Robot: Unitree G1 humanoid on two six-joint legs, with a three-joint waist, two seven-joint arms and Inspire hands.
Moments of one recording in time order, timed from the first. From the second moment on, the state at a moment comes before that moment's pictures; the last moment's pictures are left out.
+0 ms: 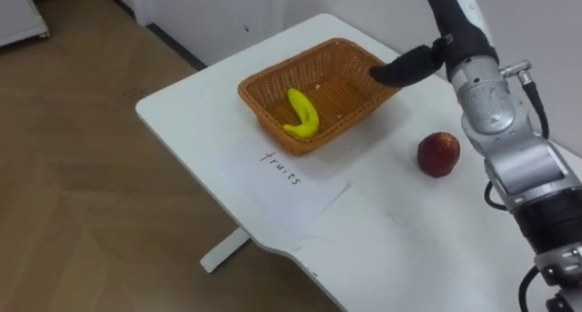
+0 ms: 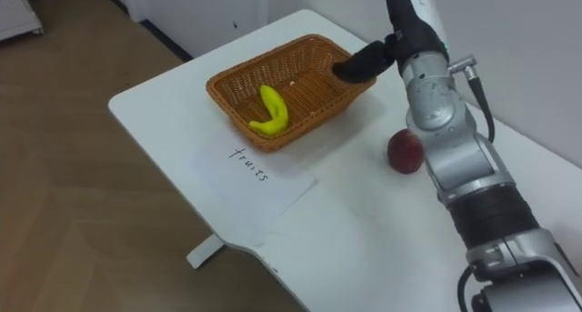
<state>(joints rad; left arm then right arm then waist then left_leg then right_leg) 0.42 0.25 0.08 0.74 0.56 0.22 -0.03 -0.58 -0.48 0.28 0.37 0.00 0.12 -0.15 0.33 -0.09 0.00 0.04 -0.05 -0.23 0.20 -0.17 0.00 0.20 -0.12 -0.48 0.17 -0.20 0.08</state>
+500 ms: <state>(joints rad) 0.40 0.22 0.07 0.75 0.56 0.22 0.00 -0.57 -0.48 0.20 0.46 0.23 0.12 -0.18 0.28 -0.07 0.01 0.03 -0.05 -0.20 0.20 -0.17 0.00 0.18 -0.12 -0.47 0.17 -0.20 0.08</state>
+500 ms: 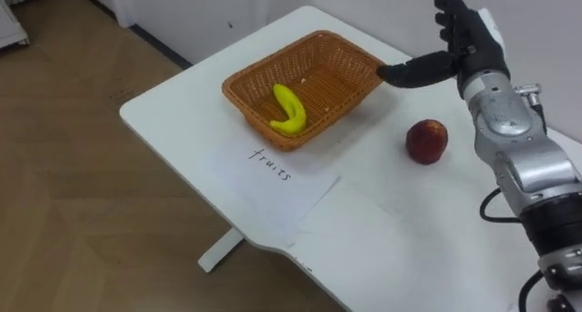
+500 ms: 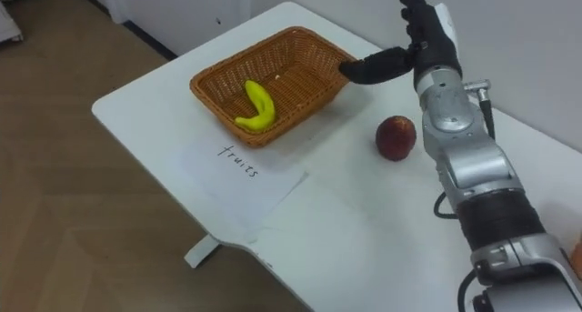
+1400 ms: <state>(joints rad) 0.37 0.21 0.01 0.80 0.54 0.22 0.05 -0.51 -0.43 0.20 0.57 0.27 0.12 -0.16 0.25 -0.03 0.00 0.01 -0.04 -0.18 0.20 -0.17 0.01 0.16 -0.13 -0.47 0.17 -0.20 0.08</state>
